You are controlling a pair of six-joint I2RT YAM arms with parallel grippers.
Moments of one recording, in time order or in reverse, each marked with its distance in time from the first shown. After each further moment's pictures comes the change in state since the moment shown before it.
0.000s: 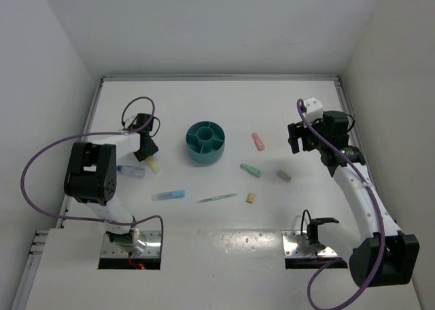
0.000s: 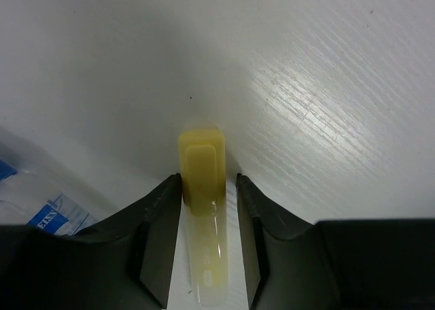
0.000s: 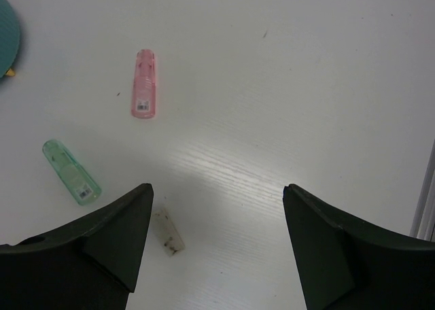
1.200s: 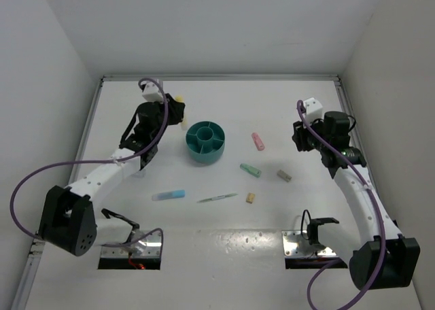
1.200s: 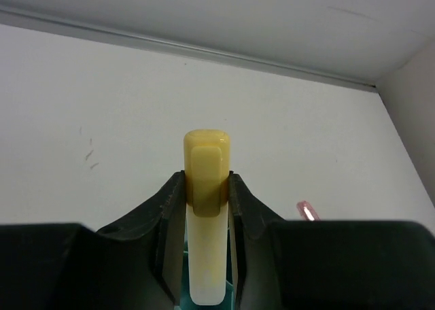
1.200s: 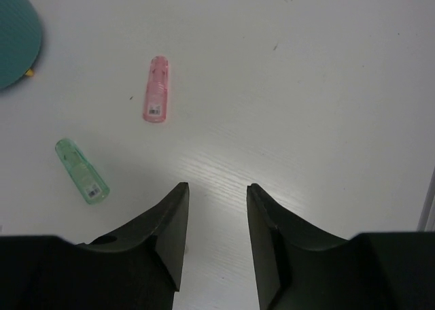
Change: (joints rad) left arm -0.286 -0.456 -0.069 0.620 0.175 0.234; right arm 0.000 -0.023 -0.004 0.011 -0.040 -0.016
